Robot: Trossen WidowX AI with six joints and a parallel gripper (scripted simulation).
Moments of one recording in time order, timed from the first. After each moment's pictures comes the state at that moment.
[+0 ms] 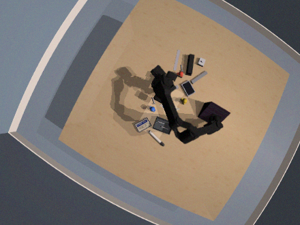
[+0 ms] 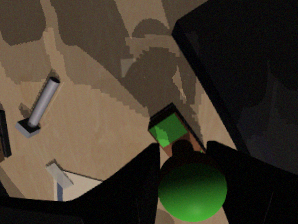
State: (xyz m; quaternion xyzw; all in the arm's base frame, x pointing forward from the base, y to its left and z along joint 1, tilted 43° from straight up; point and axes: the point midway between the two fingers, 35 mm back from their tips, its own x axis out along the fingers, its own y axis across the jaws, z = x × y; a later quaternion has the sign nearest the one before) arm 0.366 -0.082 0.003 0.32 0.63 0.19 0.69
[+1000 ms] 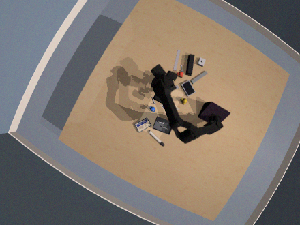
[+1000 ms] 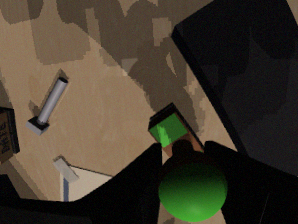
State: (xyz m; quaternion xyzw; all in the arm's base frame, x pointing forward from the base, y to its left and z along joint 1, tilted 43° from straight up) arm 0.365 -0.087 0.010 0.32 0.63 0.19 0.68
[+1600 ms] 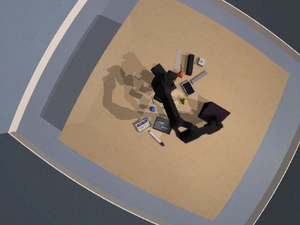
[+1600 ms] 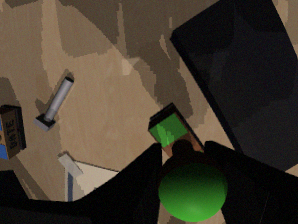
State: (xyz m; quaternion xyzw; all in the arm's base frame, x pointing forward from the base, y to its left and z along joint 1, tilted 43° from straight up) arm 0.364 -0.093 0.016 0.32 0.63 0.19 0.68
